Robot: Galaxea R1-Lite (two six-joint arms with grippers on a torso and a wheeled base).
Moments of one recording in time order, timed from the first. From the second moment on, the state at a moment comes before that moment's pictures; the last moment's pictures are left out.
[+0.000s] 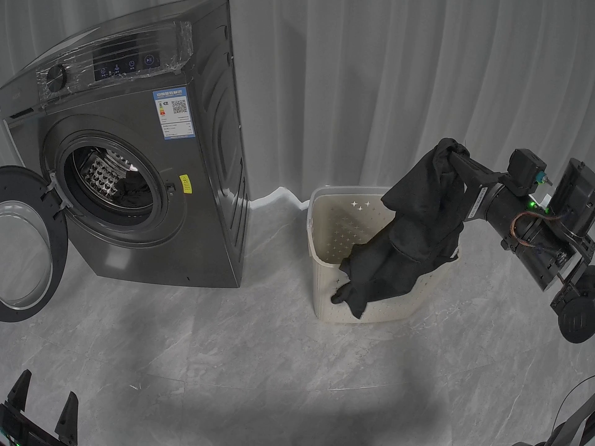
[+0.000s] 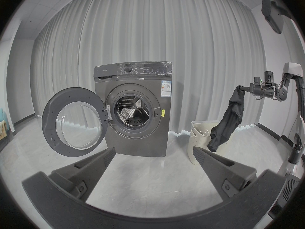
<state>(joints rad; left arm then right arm) 0.00 0.02 -0.02 0.01 0.02 -0.02 0.49 1.60 -0.63 -1.20 -0.18 -0.01</state>
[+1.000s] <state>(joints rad) 0.00 0.02 -0.02 0.01 0.02 -0.02 0.58 1.60 -0.62 -1.22 -0.14 0.03</state>
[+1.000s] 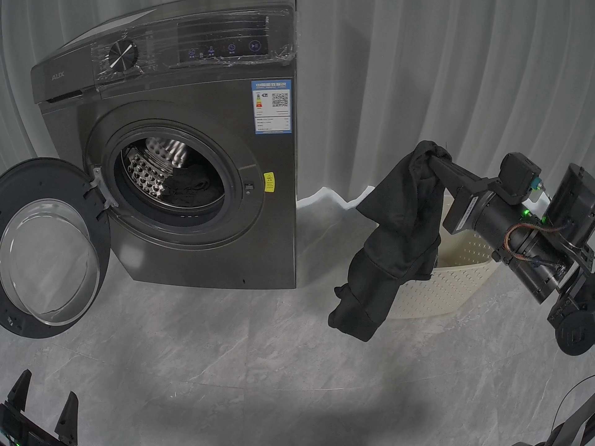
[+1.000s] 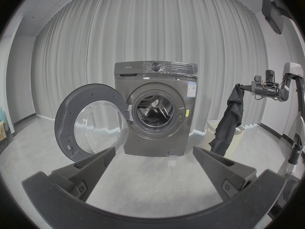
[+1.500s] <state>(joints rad) 0.00 0.02 -0.02 0.01 0.02 -0.02 0.61 1.60 -0.62 -1.24 -0.14 0.03</state>
